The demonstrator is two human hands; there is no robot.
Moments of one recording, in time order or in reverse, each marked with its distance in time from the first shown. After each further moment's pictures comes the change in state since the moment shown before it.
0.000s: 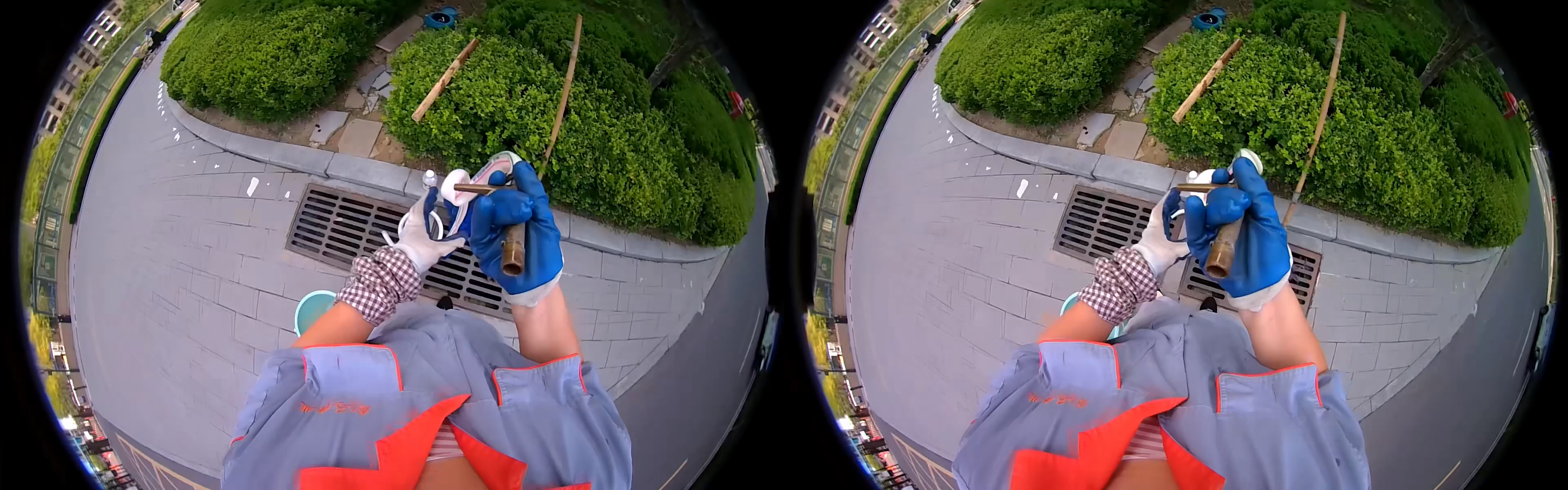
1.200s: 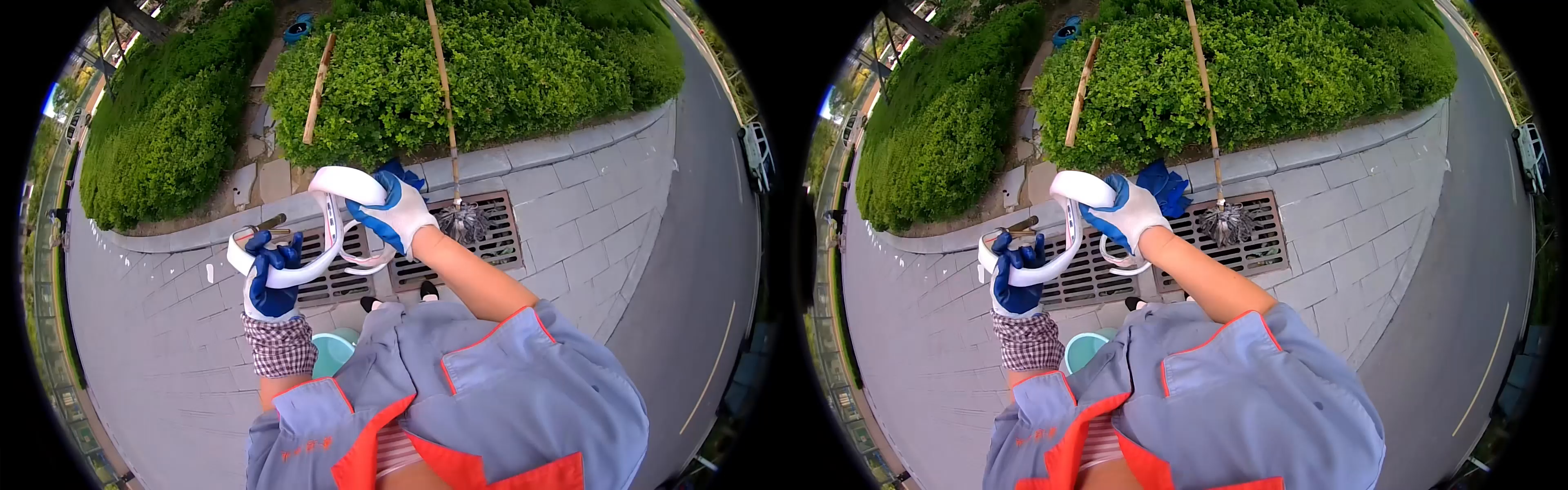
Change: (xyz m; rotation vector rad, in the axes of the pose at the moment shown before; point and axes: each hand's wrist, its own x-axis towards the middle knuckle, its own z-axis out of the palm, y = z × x) left_hand 0.027 0.037 -0.086 -1.083 -0.127 -0.129; right_hand 0.055 -0.056 -0.105 -1.772 0.585 -0.700
